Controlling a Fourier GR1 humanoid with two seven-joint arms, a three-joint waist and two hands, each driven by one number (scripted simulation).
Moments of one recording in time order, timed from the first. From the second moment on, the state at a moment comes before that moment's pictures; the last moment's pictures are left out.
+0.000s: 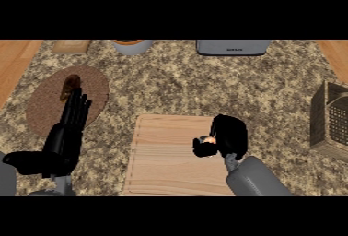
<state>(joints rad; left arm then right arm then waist) -0.01 0.13 -0.07 -1.69 0.09 0.17 0.02 -0.36 -0.14 0.56 -1.28 0.93 -0.05 0.86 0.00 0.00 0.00</state>
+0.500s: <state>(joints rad) 0.01 0.11 -0.07 -1.69 0.08 0.18 0.00 -0.32 -0.13 0.53 -1.68 0.99 -0.15 0.92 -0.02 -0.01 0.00</state>
